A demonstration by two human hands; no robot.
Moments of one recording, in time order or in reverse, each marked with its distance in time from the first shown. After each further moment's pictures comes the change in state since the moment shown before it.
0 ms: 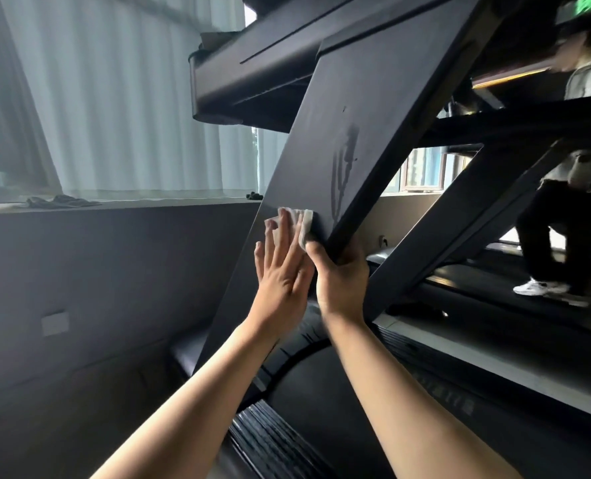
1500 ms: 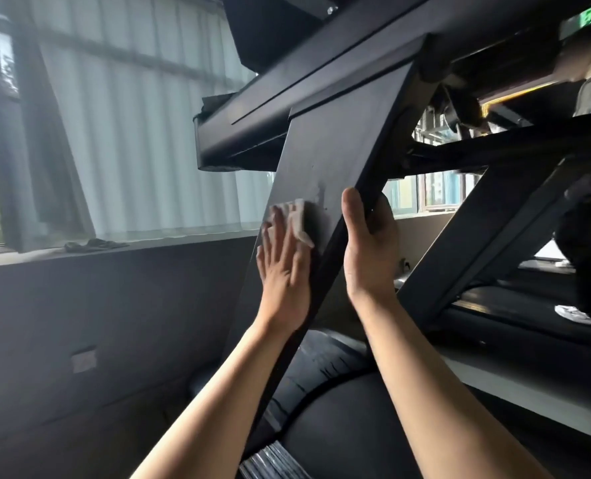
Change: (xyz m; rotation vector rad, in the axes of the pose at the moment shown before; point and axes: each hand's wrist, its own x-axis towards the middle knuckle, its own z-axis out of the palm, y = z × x) left_hand 0.060 0.052 -0.006 -0.043 0.115 -0.096; right_hand 0.061 -0.094 -0.009 -0.010 -0.085 -0.251
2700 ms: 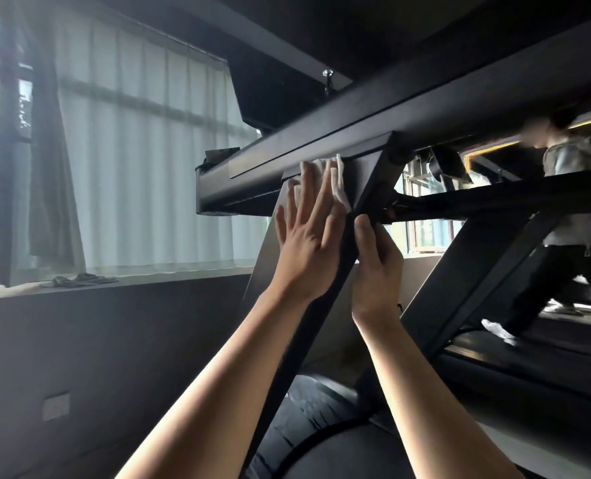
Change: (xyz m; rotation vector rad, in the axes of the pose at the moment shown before) left_hand 0.081 0.104 -0.011 0.031 0.043 0.299; right_hand 0.031 -0.041 -0.008 0.061 -0.029 -0.048
